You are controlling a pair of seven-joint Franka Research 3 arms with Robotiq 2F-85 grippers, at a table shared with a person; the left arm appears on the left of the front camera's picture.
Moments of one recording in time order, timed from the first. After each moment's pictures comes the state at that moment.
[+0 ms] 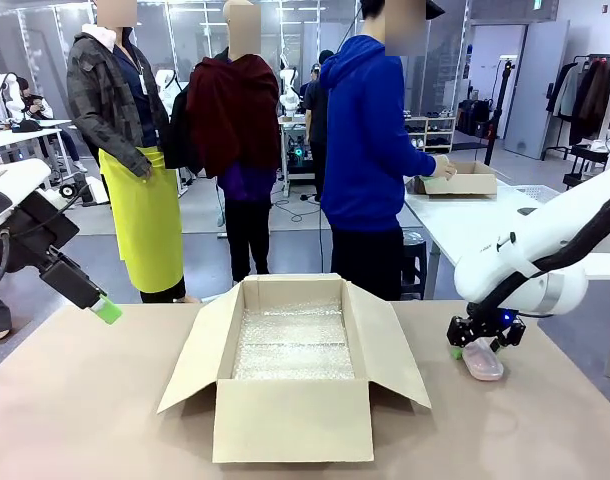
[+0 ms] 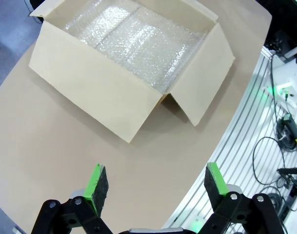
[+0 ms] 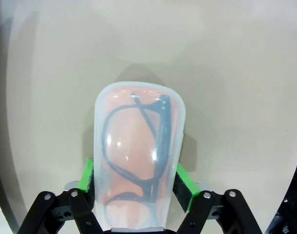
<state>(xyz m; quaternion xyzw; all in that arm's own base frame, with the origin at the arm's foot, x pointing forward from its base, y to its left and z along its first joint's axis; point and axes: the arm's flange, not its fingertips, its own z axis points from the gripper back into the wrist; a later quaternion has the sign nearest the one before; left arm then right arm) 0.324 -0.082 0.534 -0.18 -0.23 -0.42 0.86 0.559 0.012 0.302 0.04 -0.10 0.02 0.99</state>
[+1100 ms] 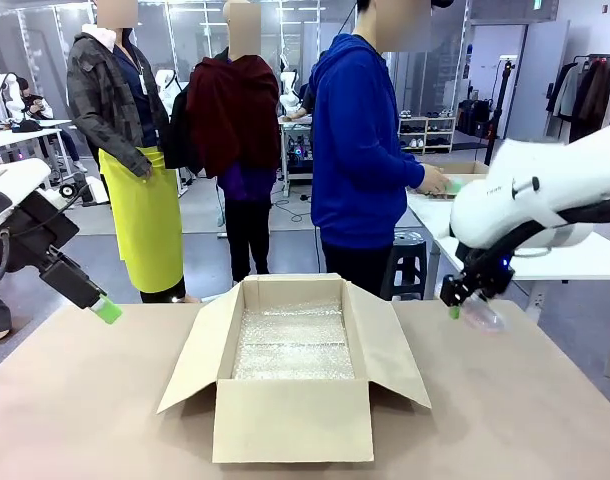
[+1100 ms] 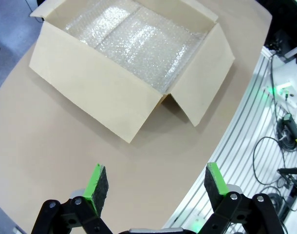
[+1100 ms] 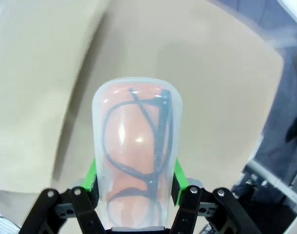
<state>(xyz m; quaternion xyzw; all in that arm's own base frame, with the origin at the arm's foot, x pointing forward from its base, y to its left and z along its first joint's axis) 0.324 -0.082 0.535 -0.18 -0.23 -0.42 0.86 0.530 0.075 0.444 0.00 -0.11 0.21 0.97</state>
